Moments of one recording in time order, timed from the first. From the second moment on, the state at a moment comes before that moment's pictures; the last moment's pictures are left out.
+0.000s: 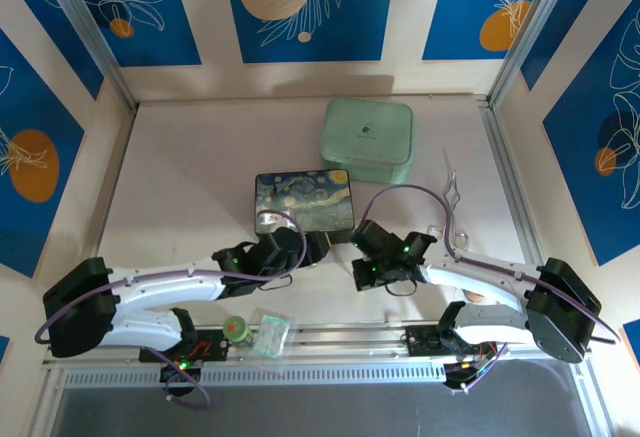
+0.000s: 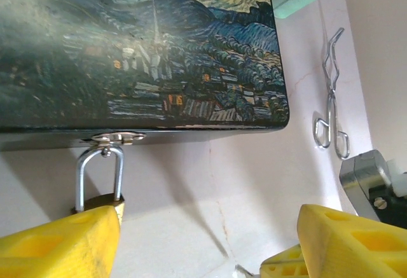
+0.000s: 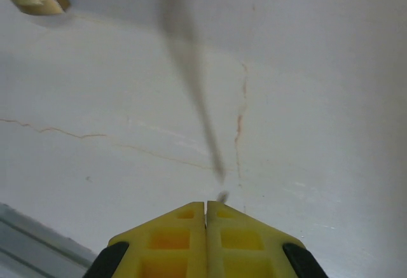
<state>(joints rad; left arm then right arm) -1.10 1.24 0.60 0.01 -0.30 -1.15 0.92 1.18 0.65 -0.68 -0.07 0.66</state>
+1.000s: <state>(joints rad) -1.10 1.41 0.39 0.80 -0.30 -2.01 0.87 1.16 0.80 -0.36 -0.19 0.64</state>
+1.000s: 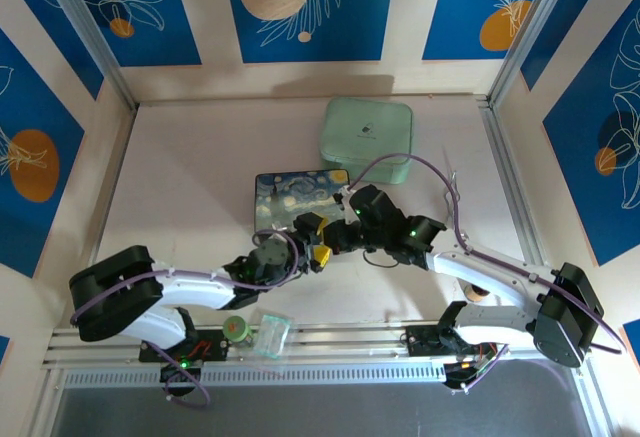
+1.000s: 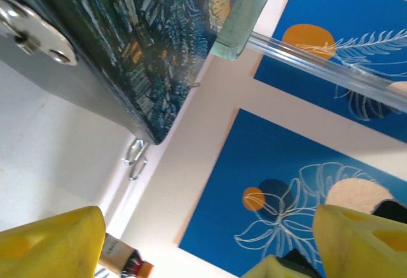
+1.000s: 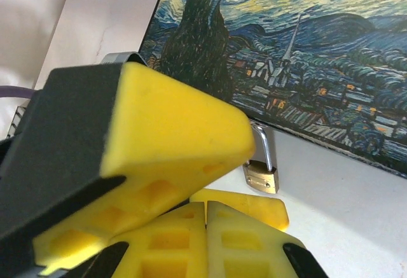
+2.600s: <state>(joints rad) -1.10 1.33 0.37 0.68 -0.31 -1.99 0.86 1.10 0.71 -0.22 -0.22 0.66</state>
